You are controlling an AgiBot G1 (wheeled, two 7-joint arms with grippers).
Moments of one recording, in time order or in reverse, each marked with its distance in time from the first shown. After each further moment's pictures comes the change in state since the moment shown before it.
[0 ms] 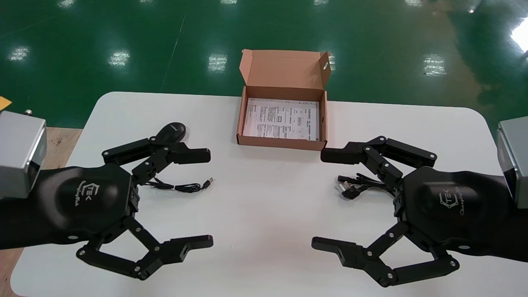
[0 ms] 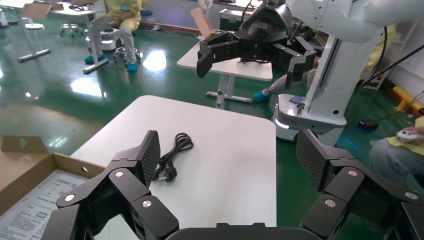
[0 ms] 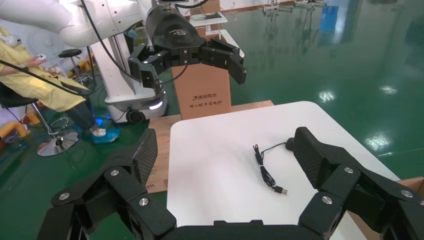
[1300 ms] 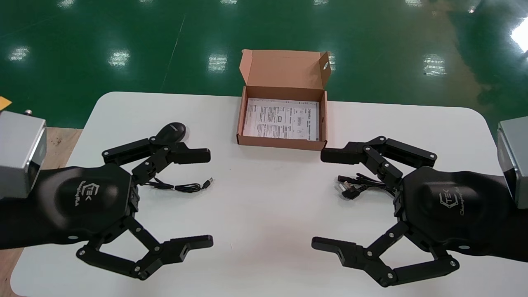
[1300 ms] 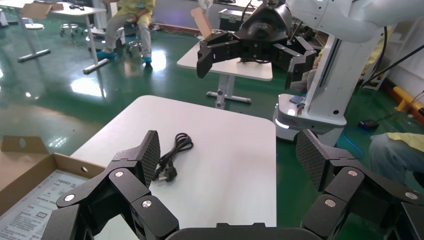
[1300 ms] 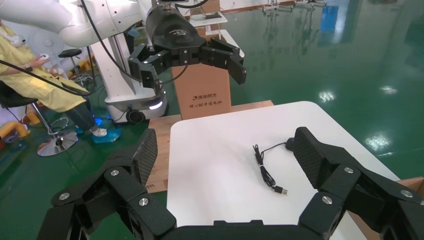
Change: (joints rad) left arm -0.045 -0.010 0.048 -0.015 0.090 0.029 -0.011; right arm 0.014 0.004 -0.002 -0.010 -0.032 -0.007 -0.034
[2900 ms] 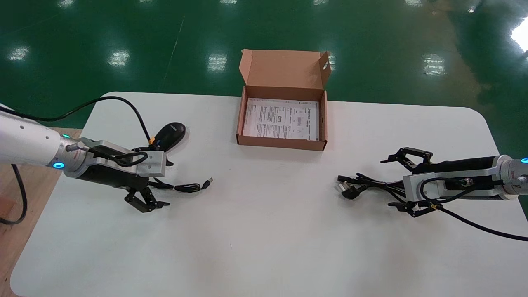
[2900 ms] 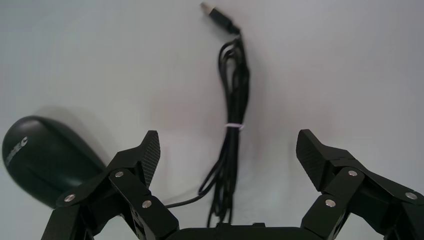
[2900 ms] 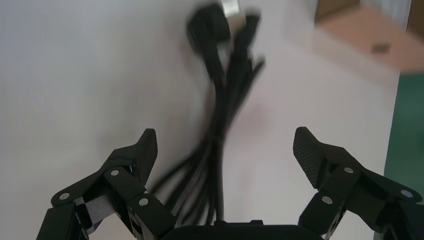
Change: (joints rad) left arm -0.633 0.488 0.516 1.112 0.856 -0.239 0.651; right arm 0.572 -0.342 -0.361 -1.120 -0.823 0.220 -1.175
